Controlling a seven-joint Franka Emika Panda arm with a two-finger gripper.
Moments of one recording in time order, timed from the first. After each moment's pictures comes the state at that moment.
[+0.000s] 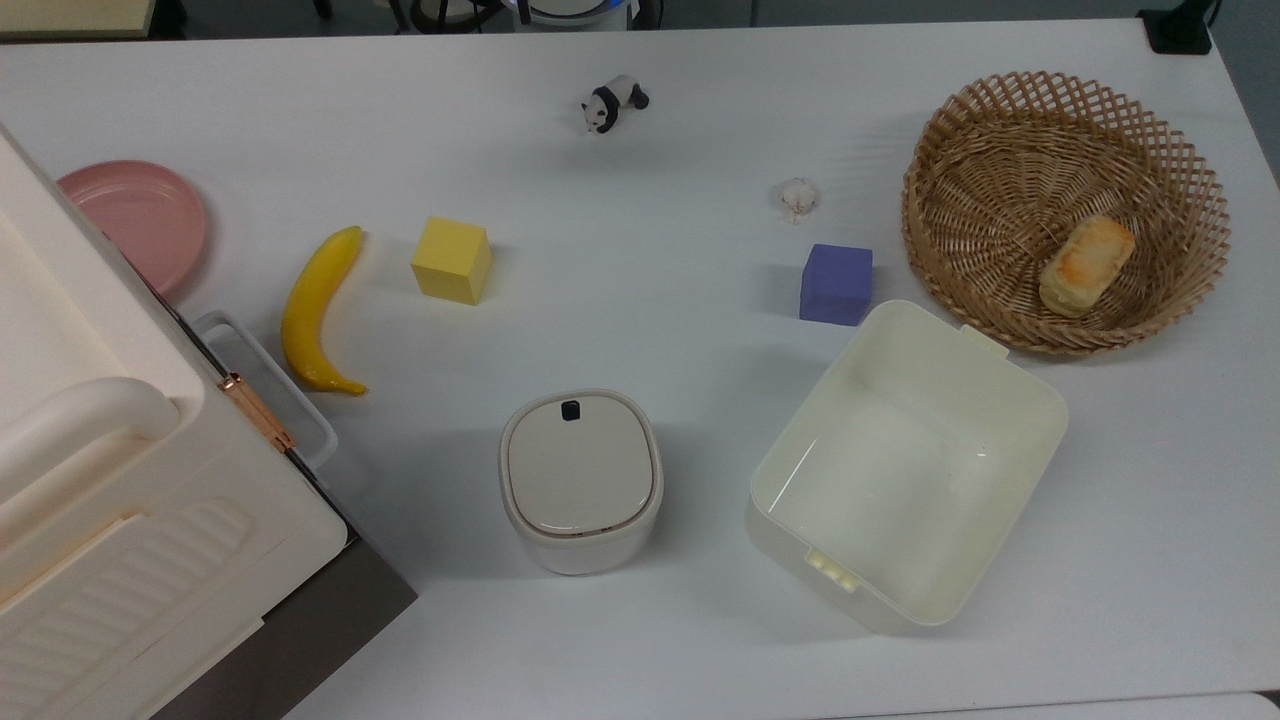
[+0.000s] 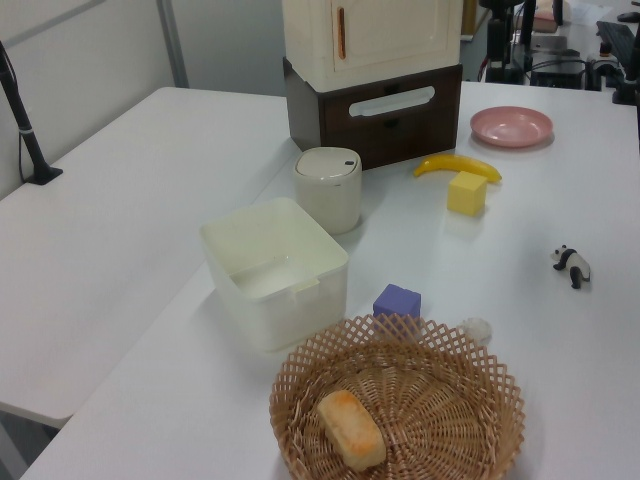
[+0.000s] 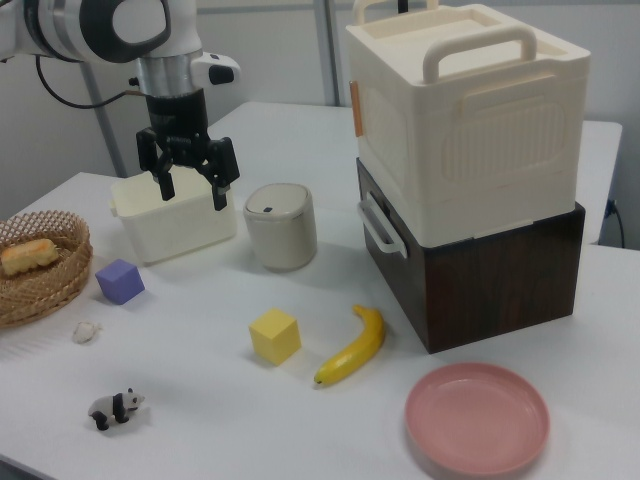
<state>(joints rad) -0.03 -0.02 -0.03 -1.63 0.01 1.53 -0.14</state>
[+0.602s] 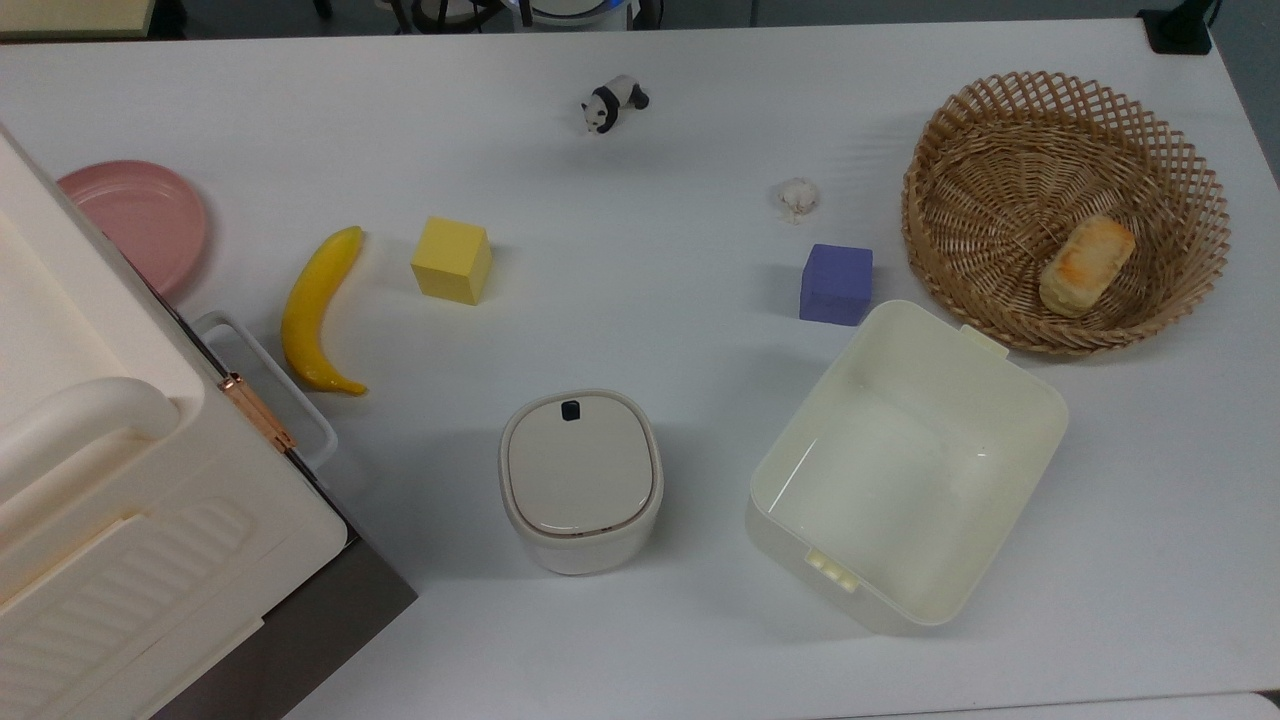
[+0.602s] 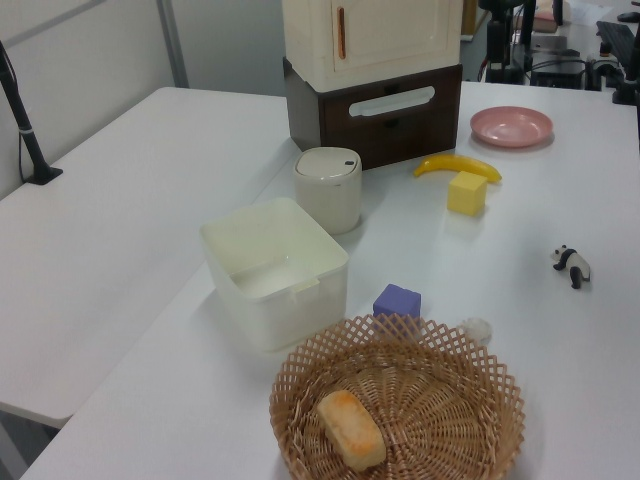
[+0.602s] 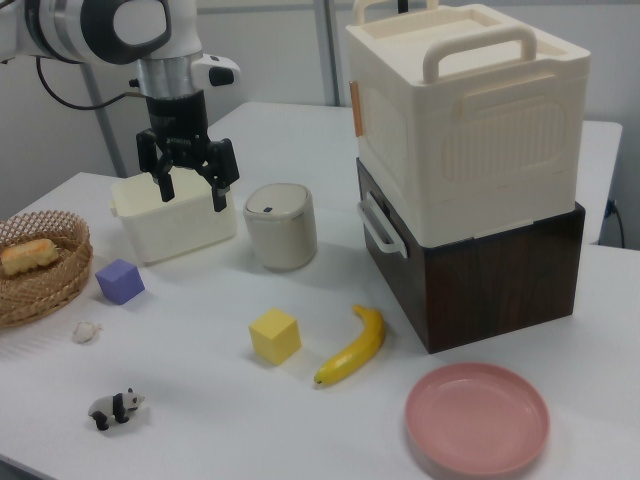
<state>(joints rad) -0.03 -0.02 -0.02 -1.63 0.01 1.53 -0.14</state>
